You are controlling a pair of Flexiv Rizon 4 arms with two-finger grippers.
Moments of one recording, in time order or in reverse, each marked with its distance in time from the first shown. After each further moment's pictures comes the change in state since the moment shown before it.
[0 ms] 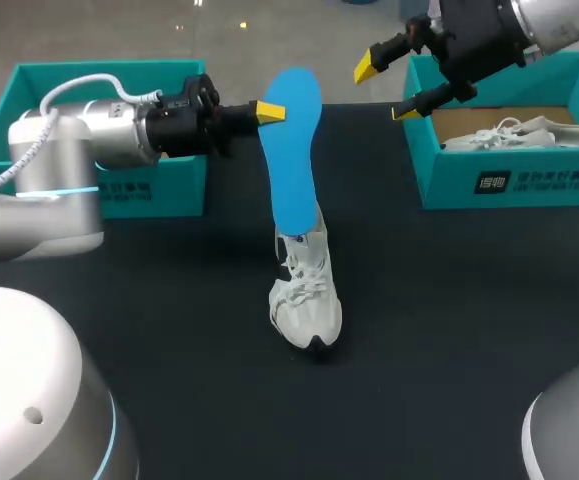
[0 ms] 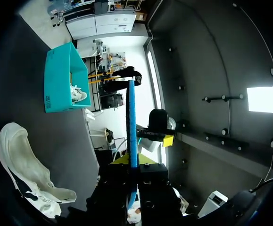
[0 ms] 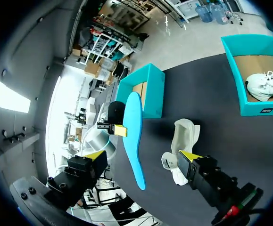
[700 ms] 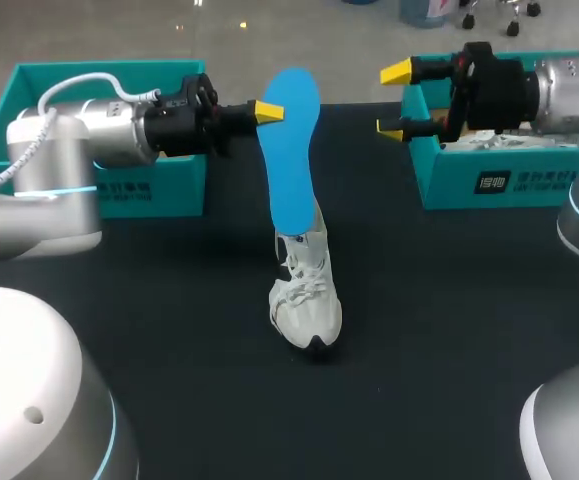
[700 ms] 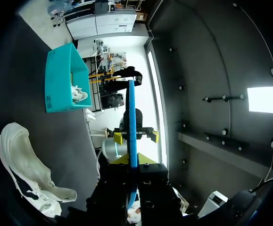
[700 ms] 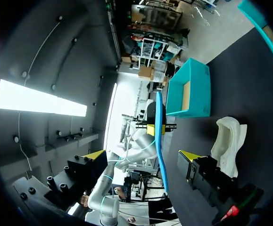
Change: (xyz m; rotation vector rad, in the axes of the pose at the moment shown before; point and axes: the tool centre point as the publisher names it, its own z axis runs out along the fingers) left arm 0.000 0.000 -0.002 -0.002 -0.007 -0.001; right arm -0.013 -0.001 0.002 0.003 0.611 0.032
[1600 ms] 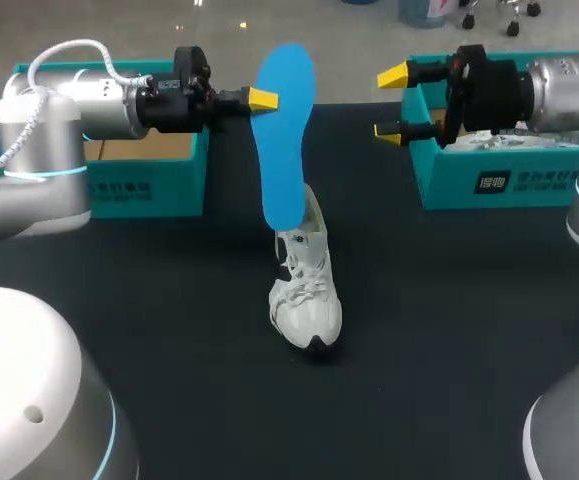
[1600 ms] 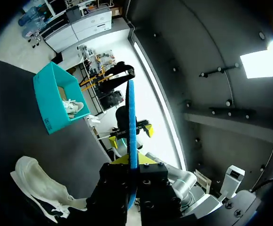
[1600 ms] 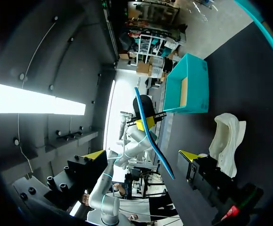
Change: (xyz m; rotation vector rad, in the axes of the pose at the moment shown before) left arm 0.016 -0.011 -0.006 -0.081 -0.048 0.299; right arm -0.008 0.001 0.002 0.037 -0.022 0.027
